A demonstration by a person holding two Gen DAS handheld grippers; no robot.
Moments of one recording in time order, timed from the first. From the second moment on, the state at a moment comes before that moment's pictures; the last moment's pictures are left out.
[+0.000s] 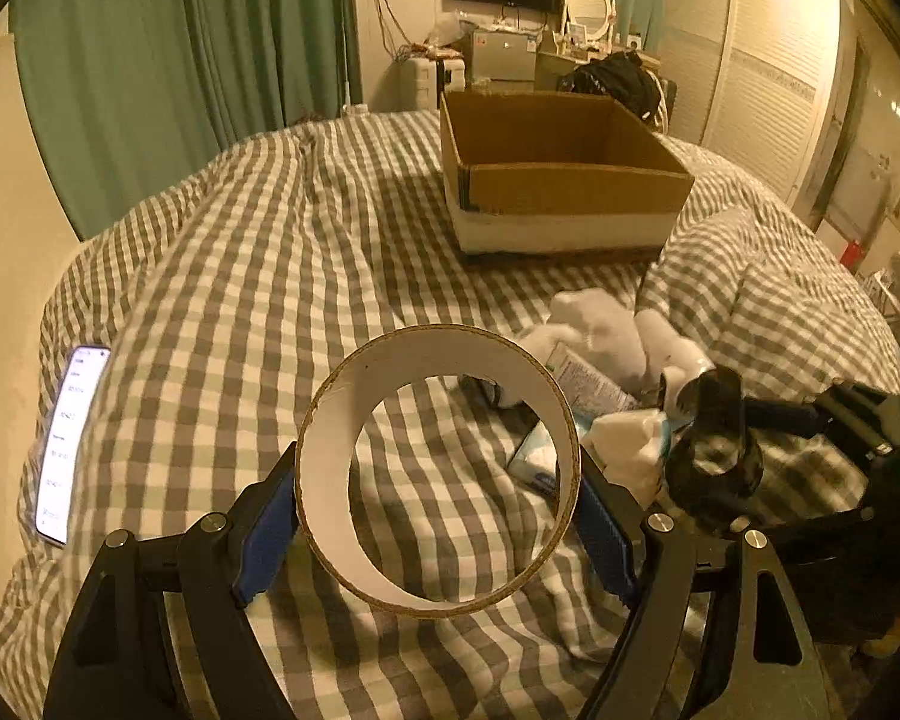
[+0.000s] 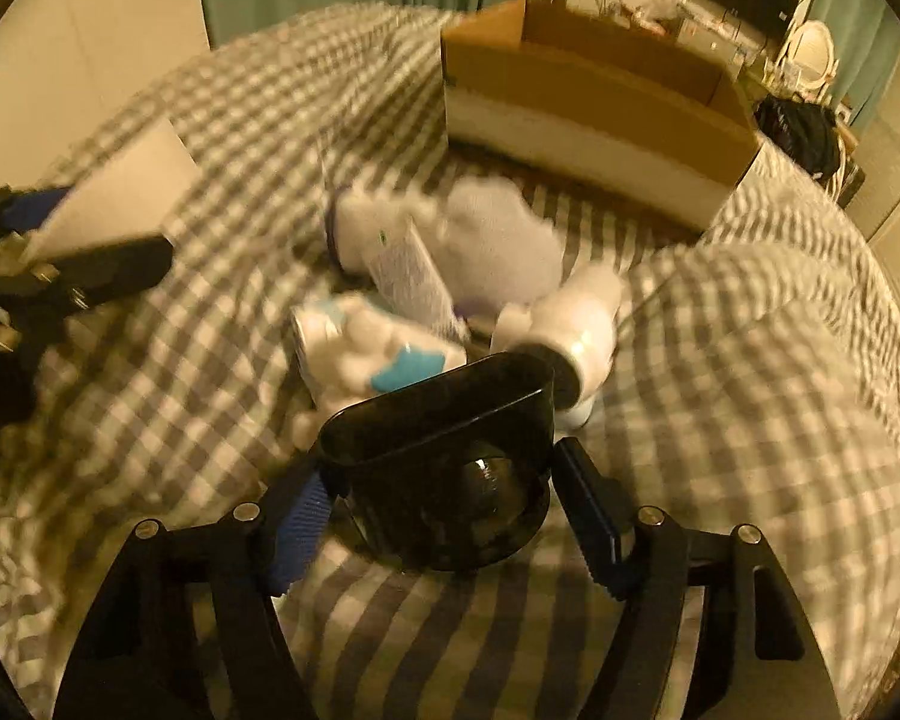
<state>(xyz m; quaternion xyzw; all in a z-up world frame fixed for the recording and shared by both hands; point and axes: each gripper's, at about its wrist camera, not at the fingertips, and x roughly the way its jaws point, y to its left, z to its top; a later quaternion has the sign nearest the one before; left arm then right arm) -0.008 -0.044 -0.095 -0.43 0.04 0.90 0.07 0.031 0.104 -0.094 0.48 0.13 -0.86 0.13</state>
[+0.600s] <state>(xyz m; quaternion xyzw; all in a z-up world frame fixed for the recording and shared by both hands) -0.013 -0.046 -0.080 -0.41 0.04 0.91 0.07 0.031 0.127 -0.059 0.46 0.11 -0.88 0.12</state>
